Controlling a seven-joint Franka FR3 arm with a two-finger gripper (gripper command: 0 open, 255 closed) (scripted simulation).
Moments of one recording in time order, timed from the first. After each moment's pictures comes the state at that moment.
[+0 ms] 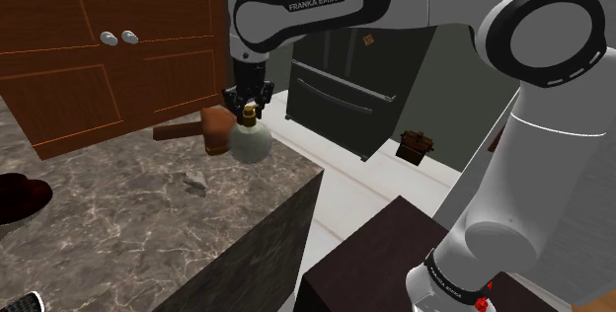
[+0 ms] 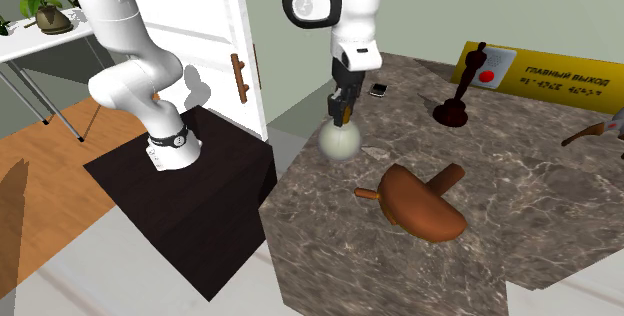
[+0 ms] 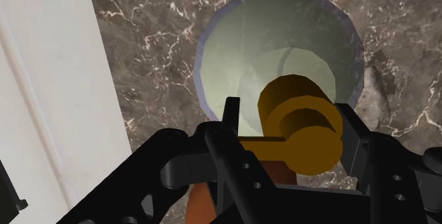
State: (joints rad) arm 0.08 0.19 0.33 -1.74 -0.07 1.92 0.36
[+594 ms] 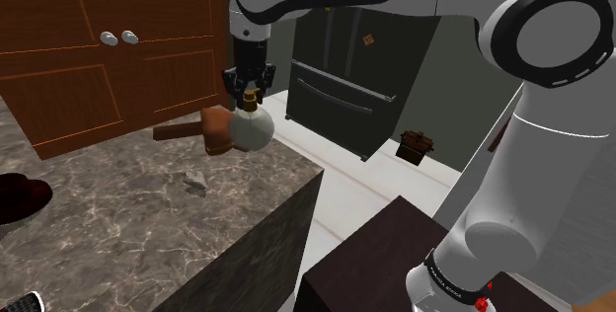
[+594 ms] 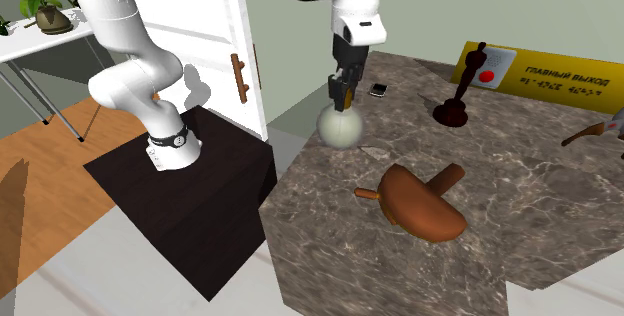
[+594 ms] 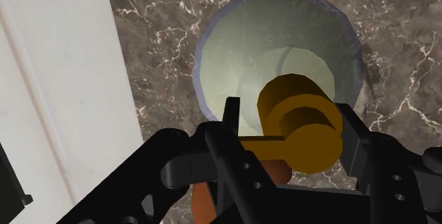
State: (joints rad) arm 0.08 0.17 0.33 -1.64 -0.06 1.80 0.35
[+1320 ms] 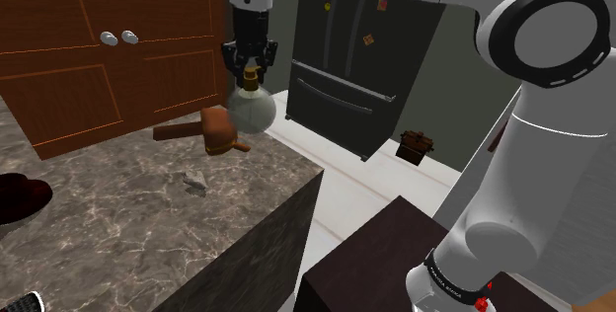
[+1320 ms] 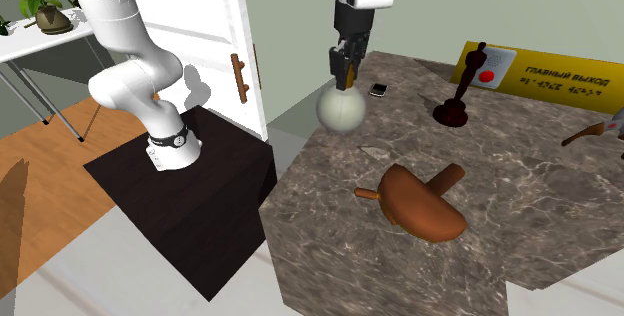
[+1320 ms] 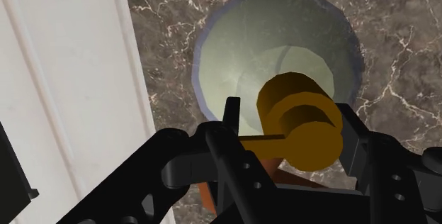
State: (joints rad) arm 0.09 0.18 0.33 -1.48 -0.06 1.65 0.35
